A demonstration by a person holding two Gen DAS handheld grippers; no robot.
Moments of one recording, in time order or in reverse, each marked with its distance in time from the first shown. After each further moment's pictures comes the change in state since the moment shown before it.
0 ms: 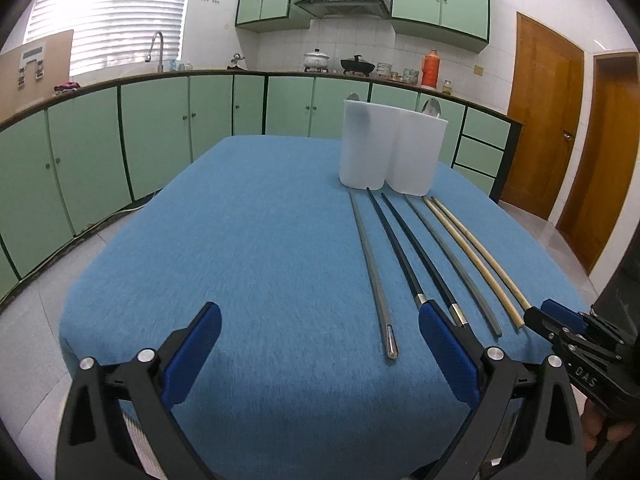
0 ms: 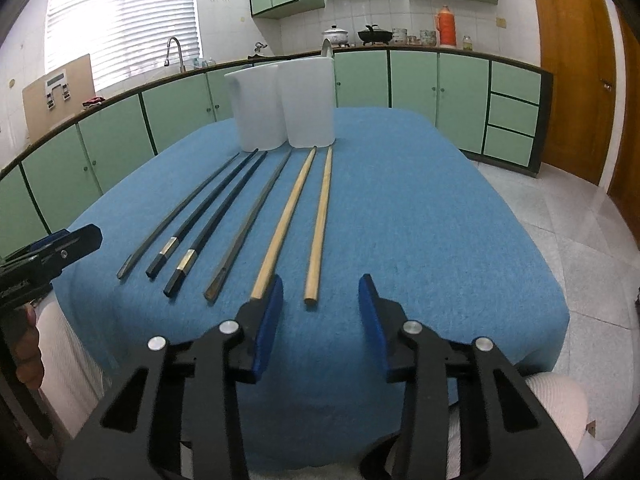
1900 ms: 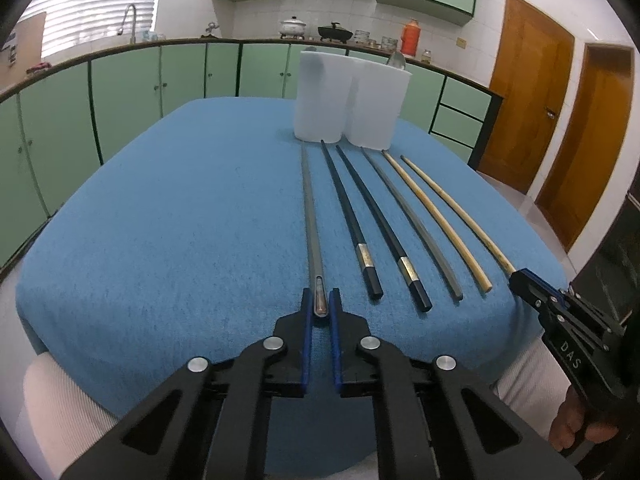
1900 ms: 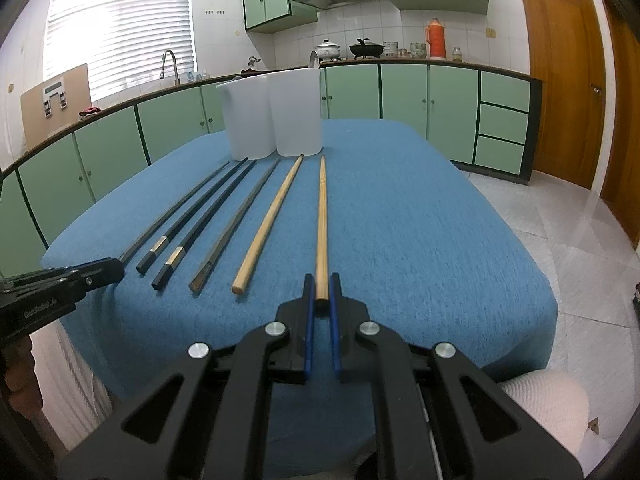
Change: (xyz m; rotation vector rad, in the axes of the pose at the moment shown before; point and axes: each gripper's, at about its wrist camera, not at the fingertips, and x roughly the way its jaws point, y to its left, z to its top) left arm 0.018 -0.027 -0.017 -0.002 0.126 -0.092; right arm -0.010 -0.016 -0.013 0.016 -0.063 -0.023
